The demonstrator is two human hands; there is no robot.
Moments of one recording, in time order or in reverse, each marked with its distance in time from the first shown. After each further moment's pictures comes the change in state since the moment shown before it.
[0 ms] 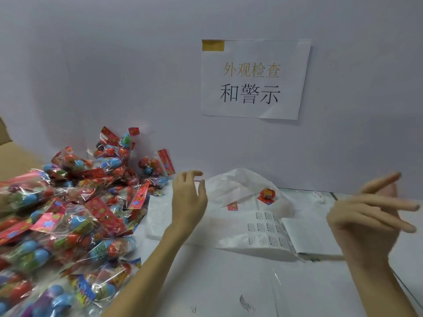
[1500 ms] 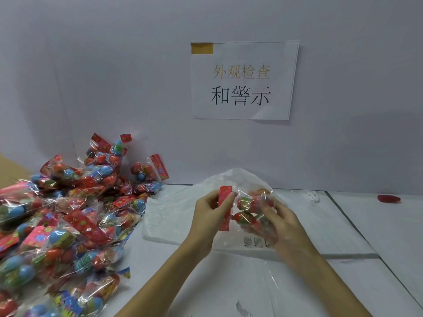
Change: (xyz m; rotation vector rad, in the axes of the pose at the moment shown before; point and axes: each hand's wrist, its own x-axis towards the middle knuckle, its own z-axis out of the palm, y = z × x) left_hand -0.038 0.051 0.012 -0.812 -0.396 -0.402; right_hand 0.023 0.067 -0.062 -1.167 0.625 -0.001
